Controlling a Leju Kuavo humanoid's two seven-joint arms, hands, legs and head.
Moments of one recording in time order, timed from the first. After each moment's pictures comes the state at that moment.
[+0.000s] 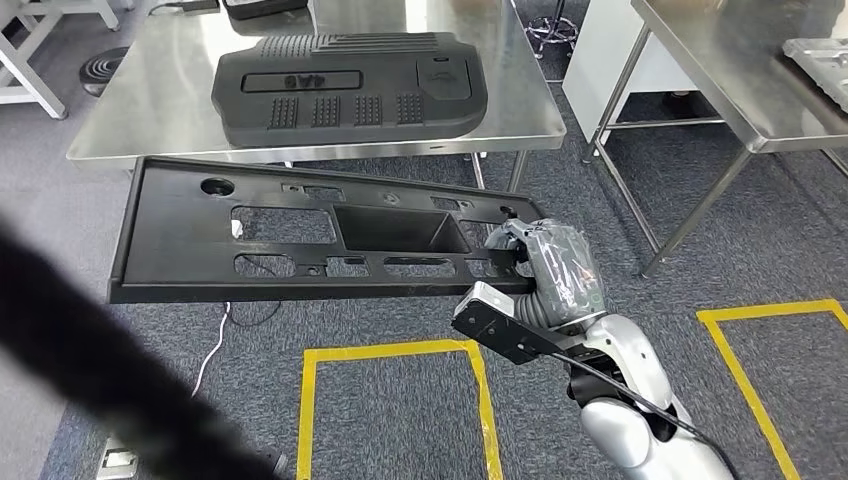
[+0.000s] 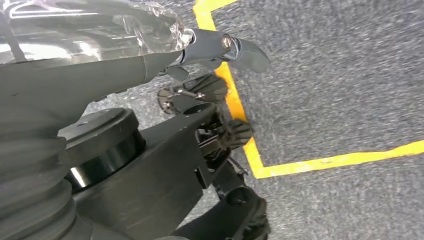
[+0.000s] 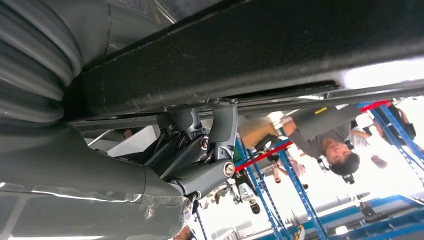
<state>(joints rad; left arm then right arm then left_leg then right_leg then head) -0.15 -0.04 -0.56 -0.19 0.51 0.02 -0.16 -0.23 -0.31 0.50 -1.89 0.84 -0.06 0.38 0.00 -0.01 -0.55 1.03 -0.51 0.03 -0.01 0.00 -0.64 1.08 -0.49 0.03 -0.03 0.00</state>
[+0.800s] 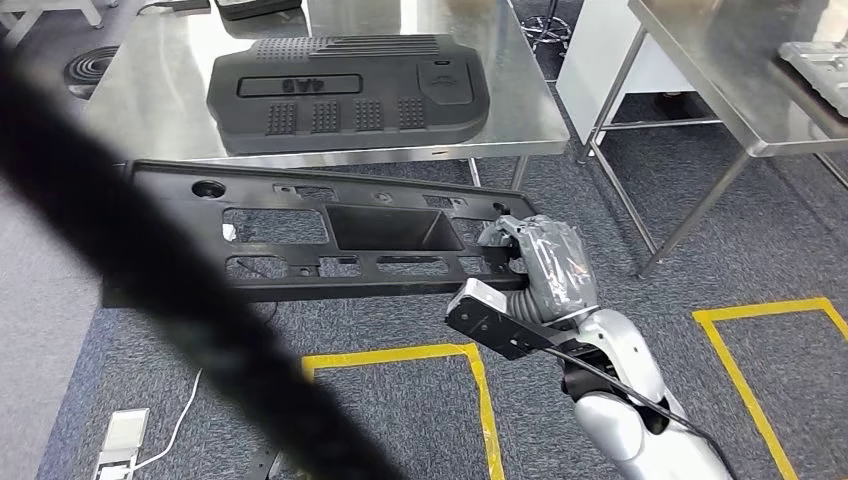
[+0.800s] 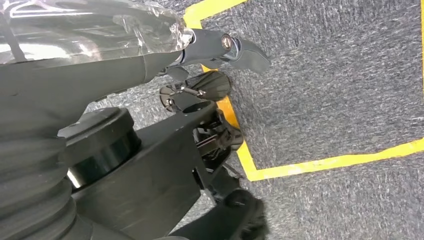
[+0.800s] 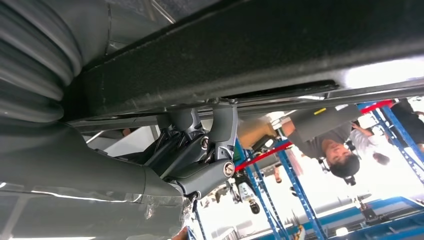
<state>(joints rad) -0.16 -0.04 -0.56 -0.19 0.51 0.02 -0.16 -0.24 -0.30 0.51 -1.88 0.85 -0.06 0.38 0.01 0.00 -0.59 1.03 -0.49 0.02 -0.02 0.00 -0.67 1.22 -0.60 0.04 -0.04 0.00</state>
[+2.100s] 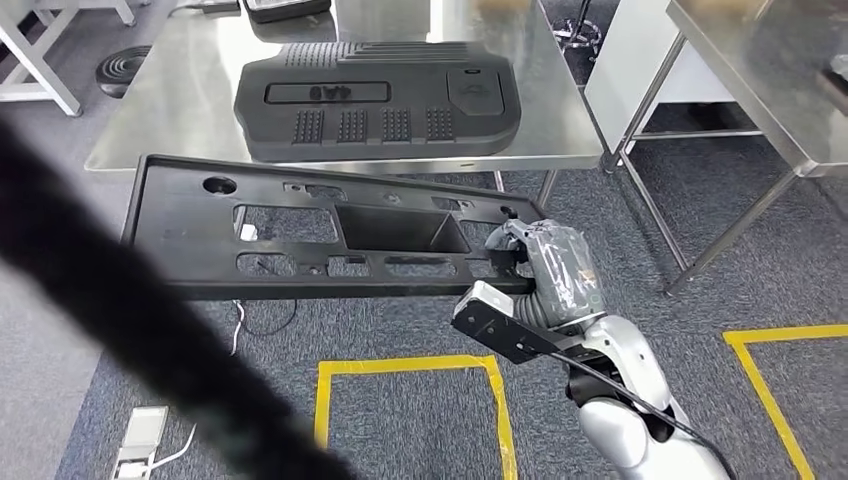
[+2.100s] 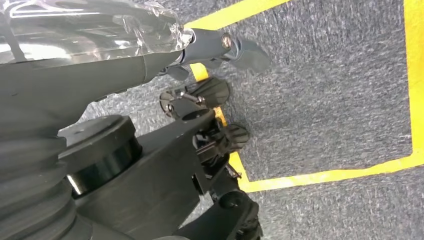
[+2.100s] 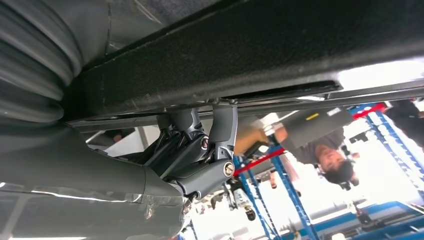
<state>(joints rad) -0.16 -0.03 -0.57 -0.19 0.51 0.03 -0.15 -0.25 -0.29 0.52 -1.85 0.85 -0.07 0.37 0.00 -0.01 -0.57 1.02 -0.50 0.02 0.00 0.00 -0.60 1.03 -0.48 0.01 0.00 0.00</state>
